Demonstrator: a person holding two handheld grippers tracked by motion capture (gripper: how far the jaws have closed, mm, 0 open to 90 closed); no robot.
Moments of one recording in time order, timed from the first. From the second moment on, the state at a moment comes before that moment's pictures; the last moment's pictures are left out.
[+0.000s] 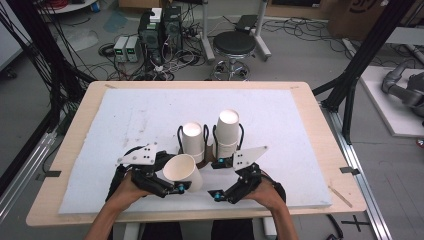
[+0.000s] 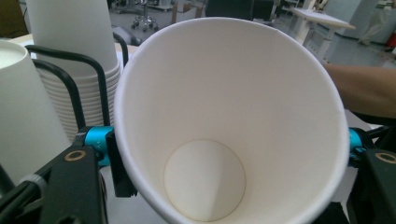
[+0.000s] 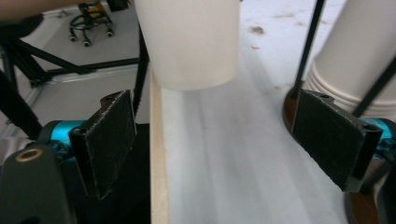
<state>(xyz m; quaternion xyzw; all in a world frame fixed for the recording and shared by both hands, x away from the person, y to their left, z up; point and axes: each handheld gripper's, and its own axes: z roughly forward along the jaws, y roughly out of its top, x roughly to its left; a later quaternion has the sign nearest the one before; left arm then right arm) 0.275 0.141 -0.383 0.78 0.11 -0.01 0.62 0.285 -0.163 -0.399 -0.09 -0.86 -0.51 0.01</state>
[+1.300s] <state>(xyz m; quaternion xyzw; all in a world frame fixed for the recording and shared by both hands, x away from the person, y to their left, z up) 0.274 0.149 -0.399 0.82 0.16 0.04 0.55 0.291 -0.264 -0.414 -0.37 -0.79 -0.45 -0.17</state>
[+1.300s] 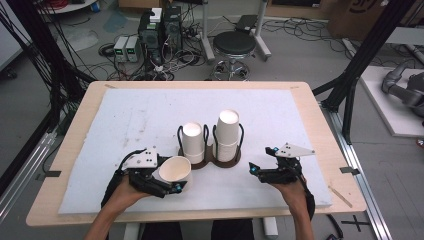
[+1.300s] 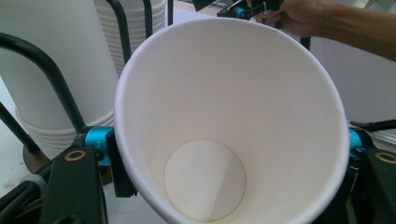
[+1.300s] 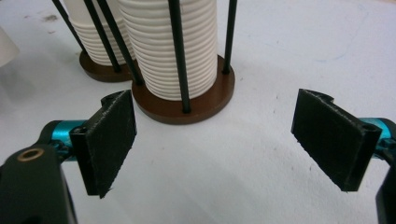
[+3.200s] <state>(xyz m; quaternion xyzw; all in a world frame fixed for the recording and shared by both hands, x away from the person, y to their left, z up) 0.276 0.143 -0.404 0.83 0.17 0.04 0.53 0.289 -0.275 -0.439 -0.43 -0.75 -0.44 -0.23</state>
